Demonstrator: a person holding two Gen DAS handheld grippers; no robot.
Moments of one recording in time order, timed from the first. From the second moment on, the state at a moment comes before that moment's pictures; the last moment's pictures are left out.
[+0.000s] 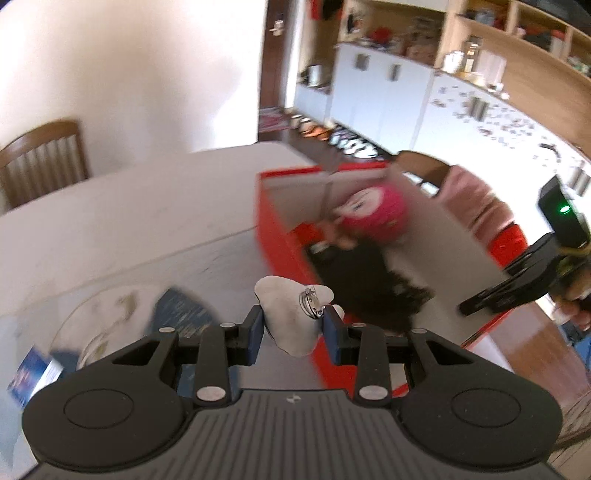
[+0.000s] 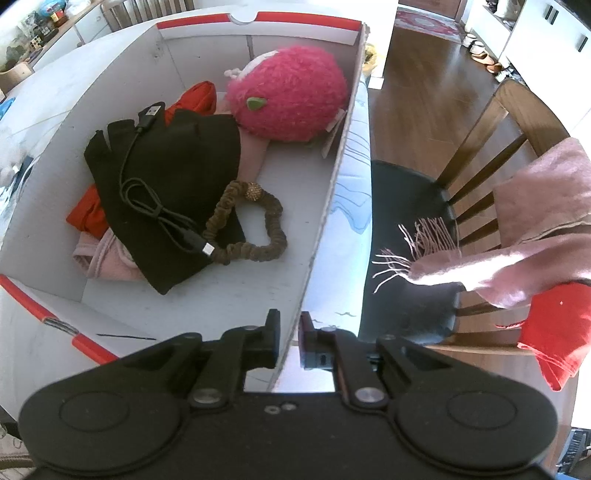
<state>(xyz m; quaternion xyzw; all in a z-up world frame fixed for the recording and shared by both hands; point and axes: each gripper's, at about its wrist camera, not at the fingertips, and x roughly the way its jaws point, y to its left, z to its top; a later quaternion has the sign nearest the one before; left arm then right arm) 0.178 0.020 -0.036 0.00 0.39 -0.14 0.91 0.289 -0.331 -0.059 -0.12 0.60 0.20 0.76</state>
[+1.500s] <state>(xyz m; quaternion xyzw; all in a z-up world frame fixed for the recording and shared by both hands) 0.317 -0.169 -0.119 0.14 0.51 -0.30 0.80 0.294 -0.334 -0.057 -0.12 0.60 0.20 0.77</state>
